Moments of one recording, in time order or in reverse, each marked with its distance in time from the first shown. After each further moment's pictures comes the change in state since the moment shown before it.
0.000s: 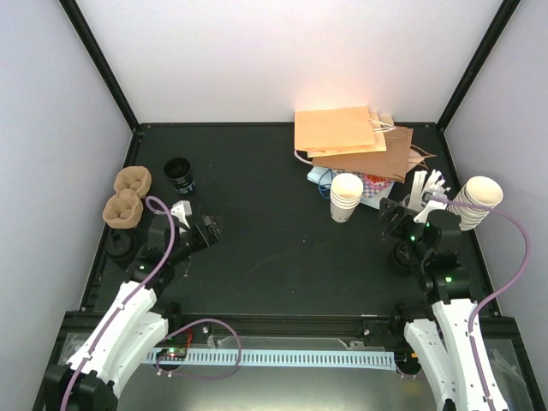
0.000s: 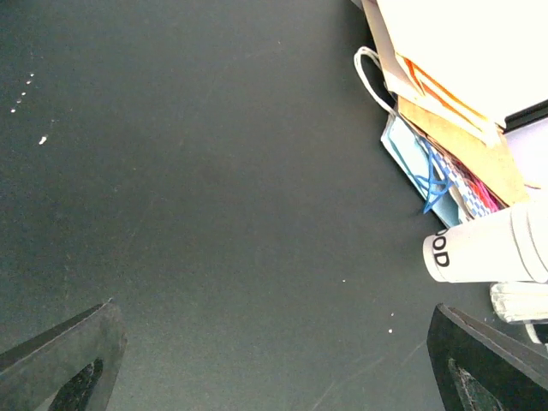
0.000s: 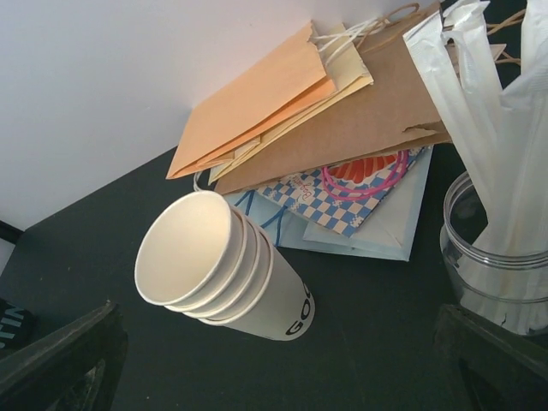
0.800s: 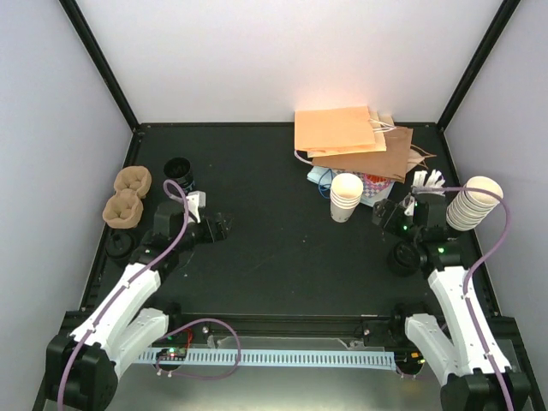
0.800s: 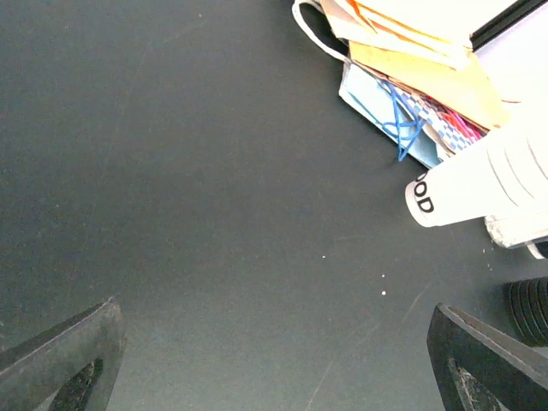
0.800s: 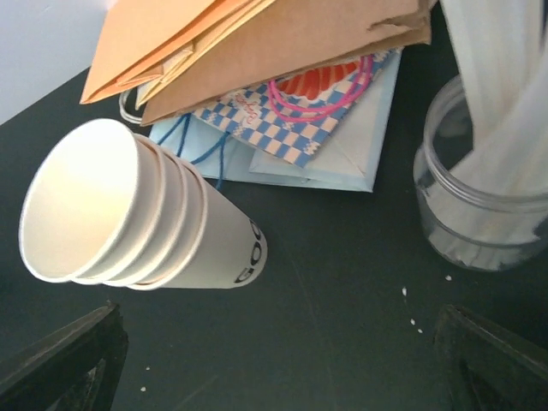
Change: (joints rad) left arm -0.012 0.183 0.071 0.074 0.136 0.223; right arm 0.000 0.216 0.036 -0.079 0.012 -0.014
